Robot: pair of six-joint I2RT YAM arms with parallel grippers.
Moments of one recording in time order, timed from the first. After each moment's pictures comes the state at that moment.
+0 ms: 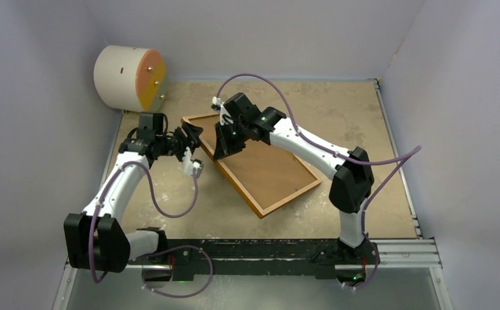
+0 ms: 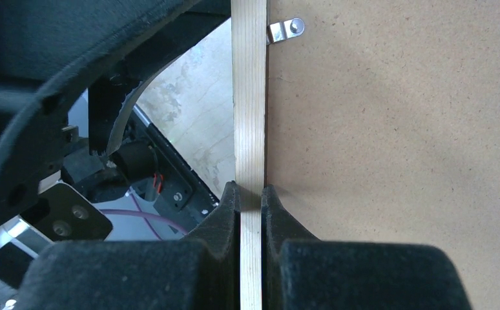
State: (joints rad) left arm -0.09 1.23 0.96 -0.59 0.74 2.10; right arm 0.86 1.92 1.81 -0.74 -0.35 0.48
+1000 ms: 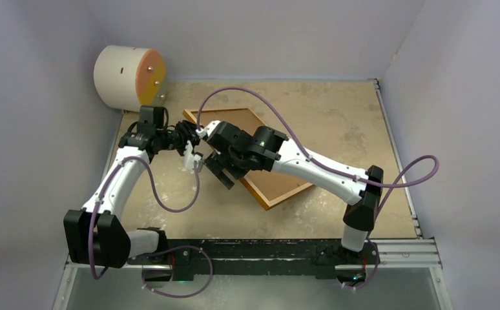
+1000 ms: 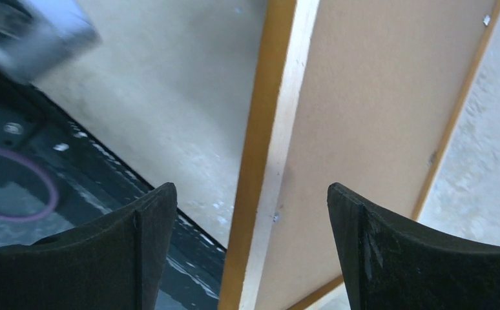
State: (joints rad) left arm -0.11 1.26 1.03 -0.61 0.76 2.03; right arm 1.12 1.79 1.92 -1.13 0.20 0.22
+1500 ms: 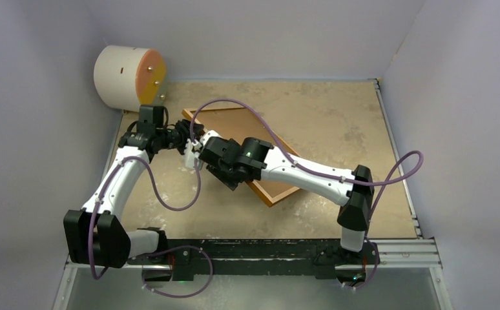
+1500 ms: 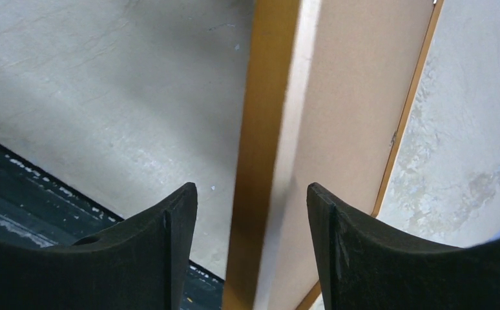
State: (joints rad) left arm -0.11 1.26 1.04 -0.60 0.76 1.97; right arm 1.19 1.82 1.85 -1.15 0.42 0.19
